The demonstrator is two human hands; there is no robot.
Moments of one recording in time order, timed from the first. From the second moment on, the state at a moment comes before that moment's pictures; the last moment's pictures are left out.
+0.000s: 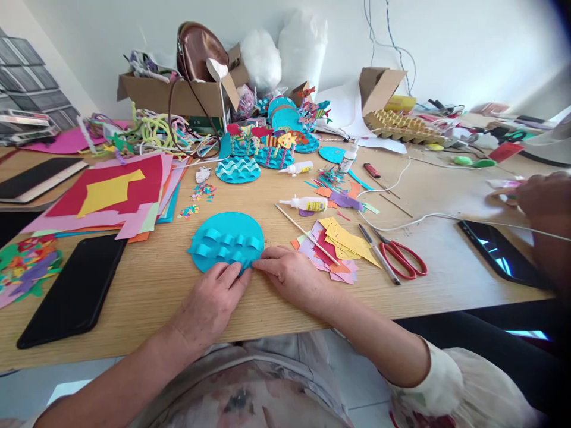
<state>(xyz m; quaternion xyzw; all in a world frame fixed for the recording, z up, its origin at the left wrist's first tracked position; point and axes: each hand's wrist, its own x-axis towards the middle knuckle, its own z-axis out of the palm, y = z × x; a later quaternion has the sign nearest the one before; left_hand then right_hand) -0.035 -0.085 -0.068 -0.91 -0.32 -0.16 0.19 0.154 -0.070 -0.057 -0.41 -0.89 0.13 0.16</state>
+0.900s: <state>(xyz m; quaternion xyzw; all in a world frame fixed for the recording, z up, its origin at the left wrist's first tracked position) -0.038 -0.087 -0.070 -0.92 -0.33 -0.17 0.16 0.150 -0.079 -0.052 -0.46 -0.86 0.14 0.17</state>
